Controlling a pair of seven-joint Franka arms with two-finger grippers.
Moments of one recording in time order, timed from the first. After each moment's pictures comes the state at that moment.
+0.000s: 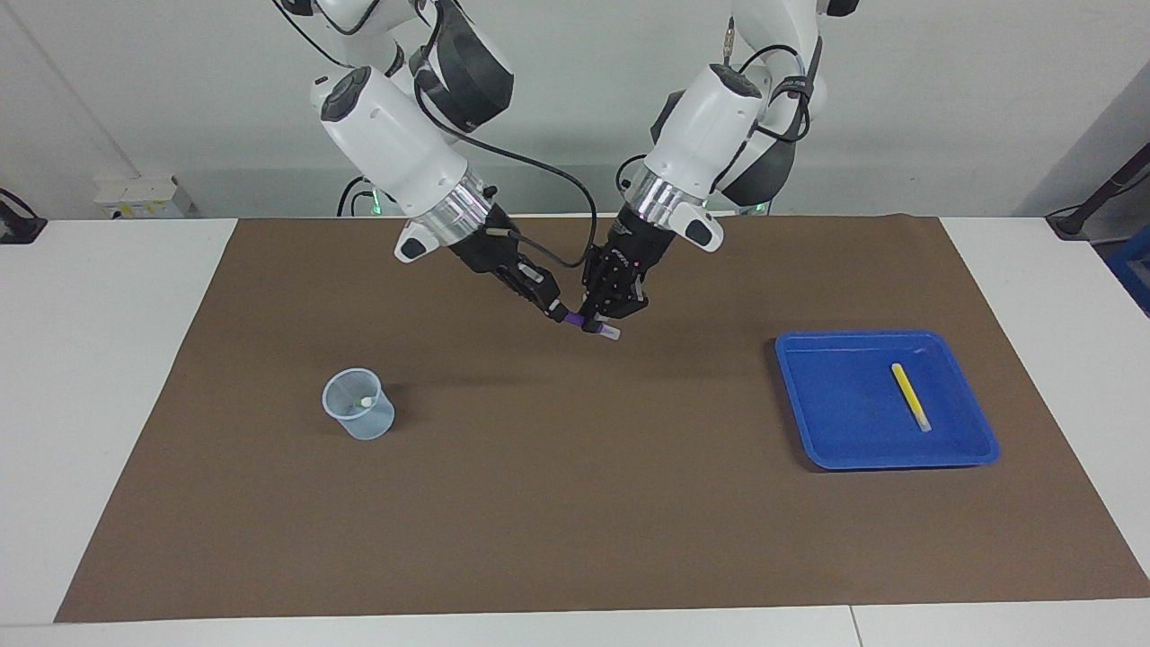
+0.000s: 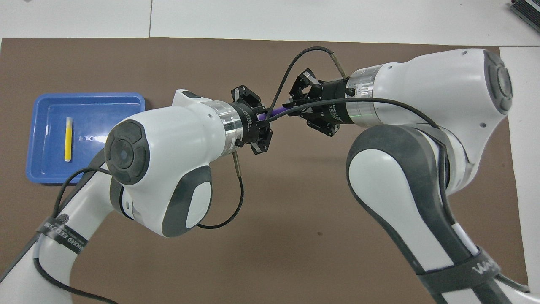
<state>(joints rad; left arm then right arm) -0.24 0.15 -0.40 -1.81 -0.28 2.53 -2.22 0.35 0.19 0.03 -1.62 0.57 2.16 0.98</state>
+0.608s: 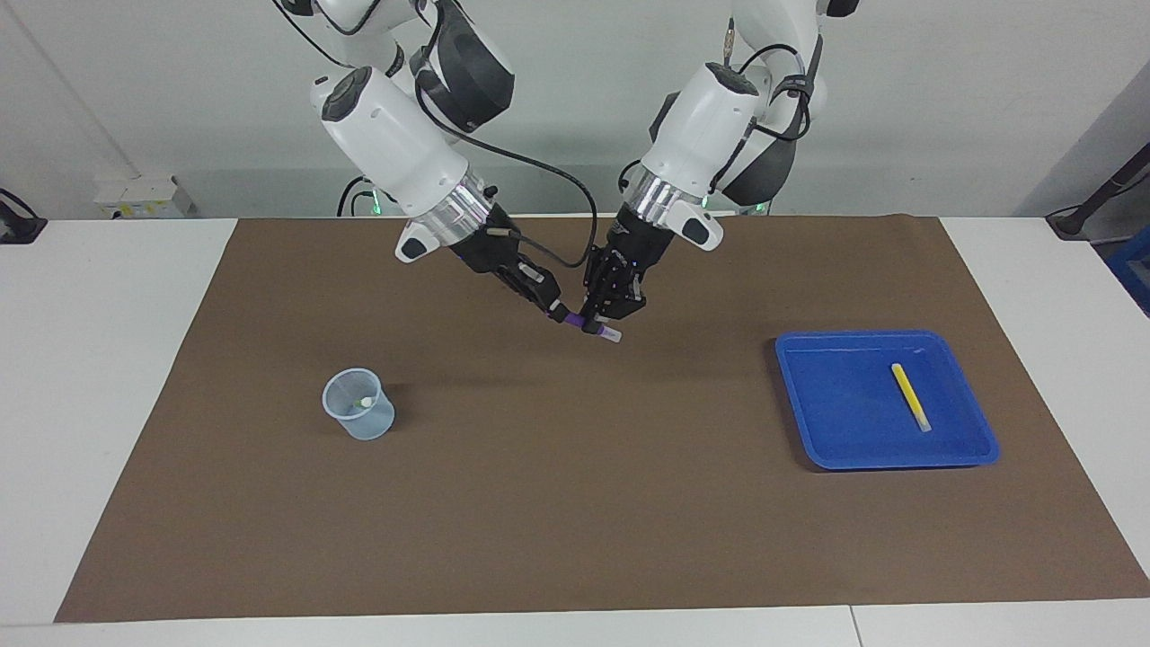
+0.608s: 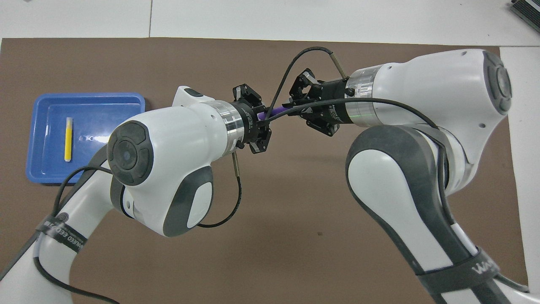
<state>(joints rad) -0.24 0.16 -0.40 -1.80 -0.25 2.54 -2.17 0.35 0.19 0.03 -1.62 0.57 2.17 0.98</state>
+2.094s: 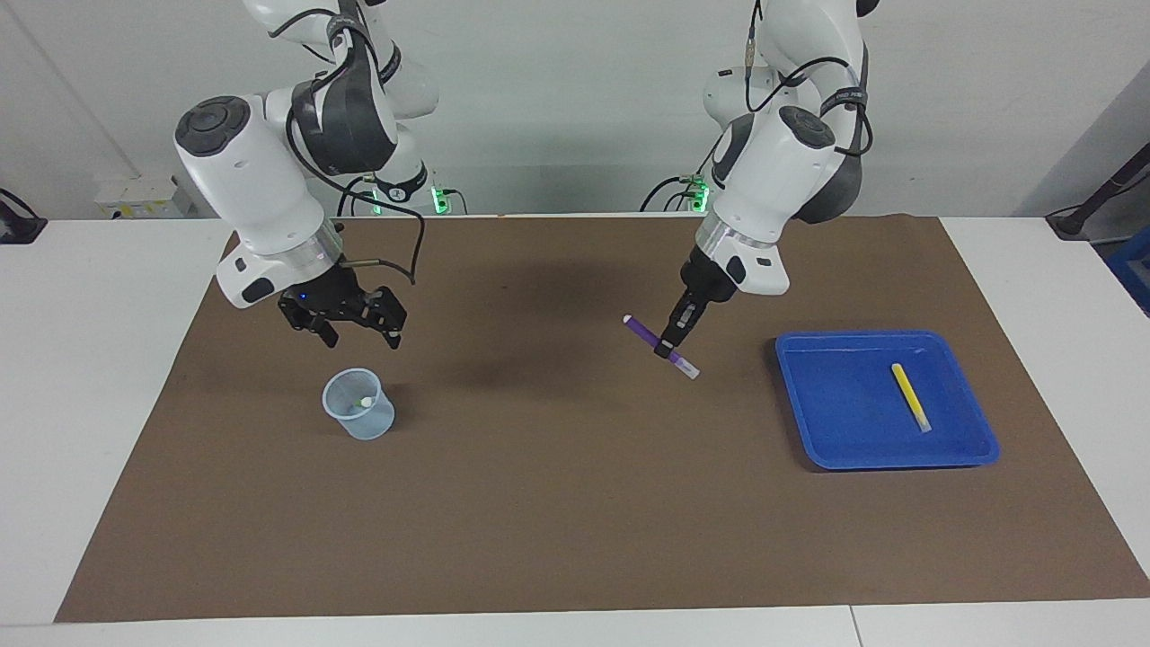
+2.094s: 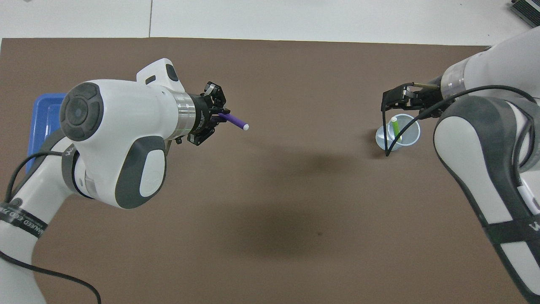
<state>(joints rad) -0.04 0.16 -0.39 -1.82 -0.24 2.24 -1.11 0.09 0.18 0.01 -1.62 0.06 1.85 0.20</state>
